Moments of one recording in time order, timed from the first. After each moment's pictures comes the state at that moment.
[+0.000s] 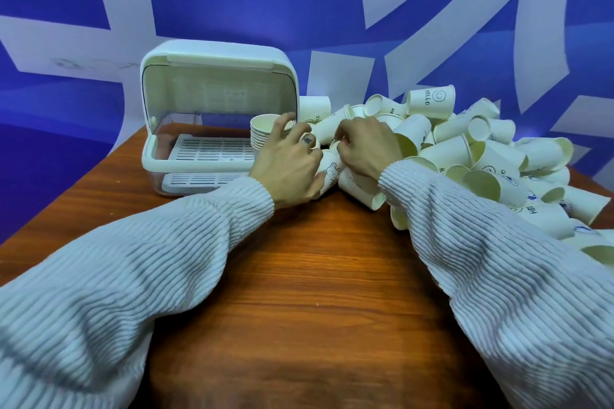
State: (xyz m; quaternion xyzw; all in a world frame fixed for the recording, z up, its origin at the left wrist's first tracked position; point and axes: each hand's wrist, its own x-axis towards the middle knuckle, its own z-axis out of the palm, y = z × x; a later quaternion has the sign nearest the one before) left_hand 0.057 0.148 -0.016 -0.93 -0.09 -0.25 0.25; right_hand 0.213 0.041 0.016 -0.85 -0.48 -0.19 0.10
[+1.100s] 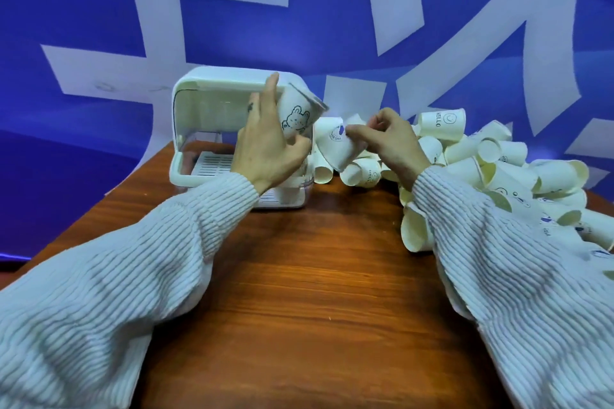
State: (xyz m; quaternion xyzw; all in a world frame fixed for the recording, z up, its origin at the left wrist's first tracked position) left_hand 0.015 0.155 0.039 -0.83 -0.23 -0.47 -0.21; right_hand 0.194 0.022 0.054 -0.74 -0.38 0.04 0.55
